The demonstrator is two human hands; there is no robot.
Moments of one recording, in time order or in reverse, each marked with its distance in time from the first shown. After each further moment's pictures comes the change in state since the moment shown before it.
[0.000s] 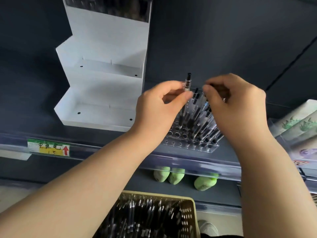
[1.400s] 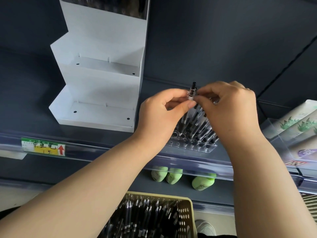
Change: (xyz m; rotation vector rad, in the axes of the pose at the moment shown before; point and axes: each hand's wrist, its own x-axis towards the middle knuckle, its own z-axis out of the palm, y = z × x) left_hand -0.009 -0.006 0.010 -0.089 -0.055 -0.025; right_hand 0.000 0.011 0.008 -0.173 -0.052 -0.093
